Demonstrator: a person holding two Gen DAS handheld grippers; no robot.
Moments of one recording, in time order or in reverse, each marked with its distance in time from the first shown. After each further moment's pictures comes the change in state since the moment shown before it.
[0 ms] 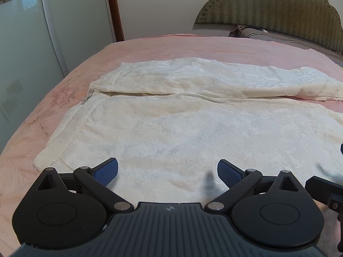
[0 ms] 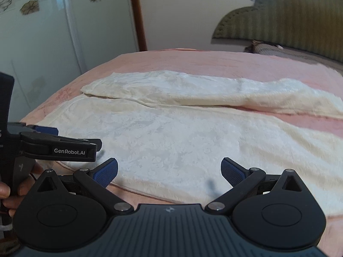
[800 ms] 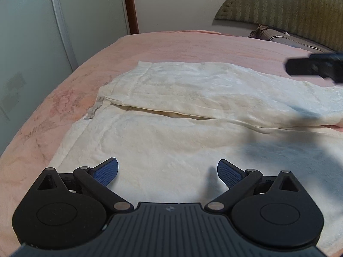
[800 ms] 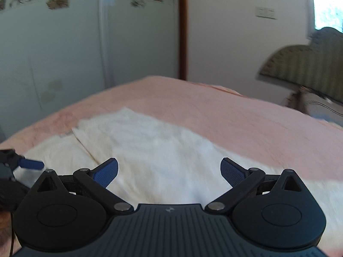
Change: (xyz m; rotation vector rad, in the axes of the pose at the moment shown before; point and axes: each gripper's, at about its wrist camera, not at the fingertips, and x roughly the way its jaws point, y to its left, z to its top) left arm 0.067 0.041 0.050 -0.065 0.053 0.050; right arm 0.134 -0.030 0.153 -0.240 -0.093 0.227
